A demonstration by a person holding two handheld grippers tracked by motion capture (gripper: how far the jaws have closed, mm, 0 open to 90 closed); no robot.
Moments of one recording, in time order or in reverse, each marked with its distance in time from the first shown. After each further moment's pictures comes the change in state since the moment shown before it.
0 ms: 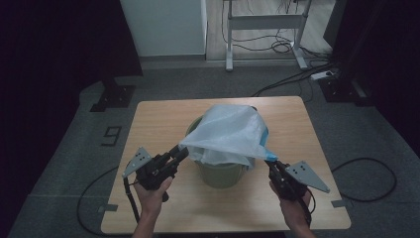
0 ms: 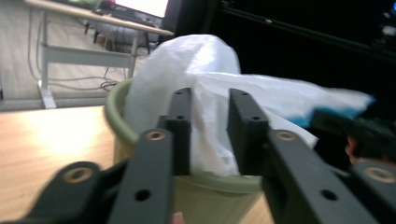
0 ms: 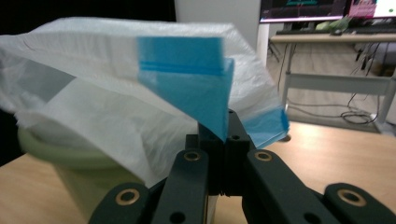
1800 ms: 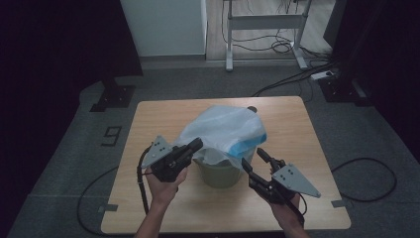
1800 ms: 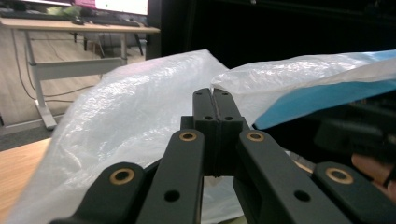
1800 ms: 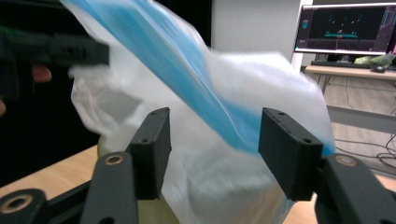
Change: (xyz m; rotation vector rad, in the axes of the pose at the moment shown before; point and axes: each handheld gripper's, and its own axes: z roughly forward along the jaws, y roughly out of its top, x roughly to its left) left arm -0.032 0.033 0.026 0.051 -0.013 0.129; right arm 0.036 0.019 -0.003 -0.080 0.134 -0.082
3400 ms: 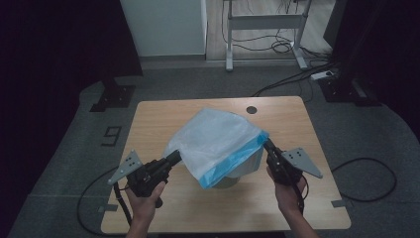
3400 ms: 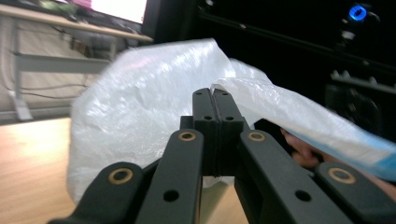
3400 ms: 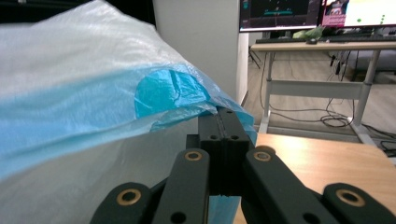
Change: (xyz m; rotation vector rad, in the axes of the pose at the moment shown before) left arm 0.018 -0.025 -0.049 -0.051 -0.089 -0.131; right arm -0.045 -0.012 0.027 0.048 -0.218 0.090
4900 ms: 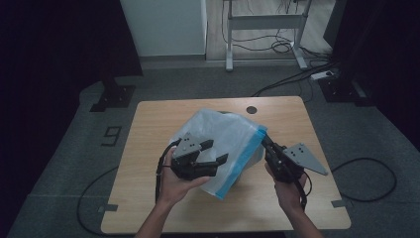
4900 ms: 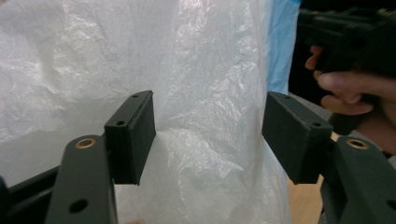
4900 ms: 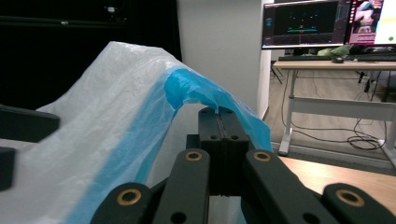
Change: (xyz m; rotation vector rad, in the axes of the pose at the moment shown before) left arm -0.038 0.022 0.099 0.342 0.029 0.198; right arm 0.008 0.026 -0.006 -0.054 0.100 -0.008
